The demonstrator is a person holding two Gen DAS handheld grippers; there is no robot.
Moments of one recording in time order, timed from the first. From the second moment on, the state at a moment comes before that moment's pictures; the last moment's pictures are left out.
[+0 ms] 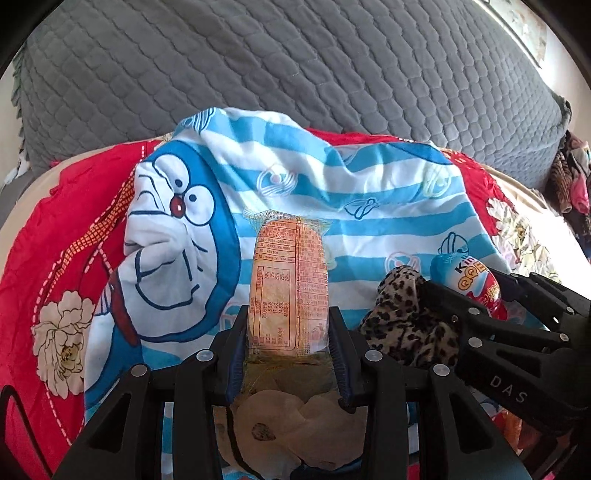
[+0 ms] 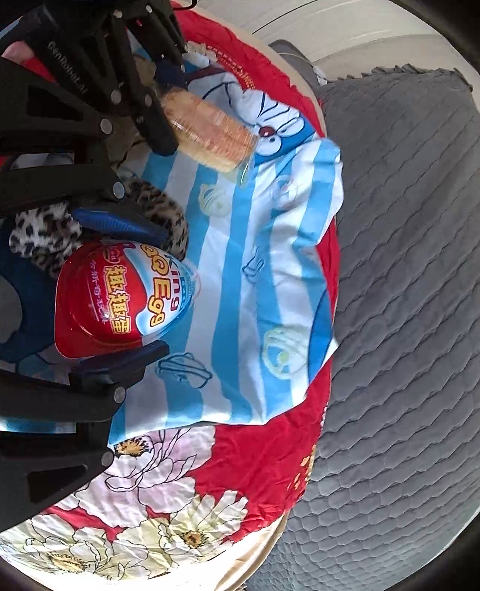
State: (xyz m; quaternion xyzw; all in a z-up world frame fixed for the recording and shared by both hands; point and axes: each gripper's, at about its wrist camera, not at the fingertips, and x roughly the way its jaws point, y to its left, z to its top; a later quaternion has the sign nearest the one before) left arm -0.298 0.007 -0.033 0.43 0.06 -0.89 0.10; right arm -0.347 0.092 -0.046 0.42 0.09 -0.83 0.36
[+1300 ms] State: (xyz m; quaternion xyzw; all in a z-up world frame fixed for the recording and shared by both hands) left arm -0.300 0.012 -0.054 0.45 0.06 -0.88 0.11; right arm -0.341 0.090 -0.060 0.44 0.11 -0.82 0.34
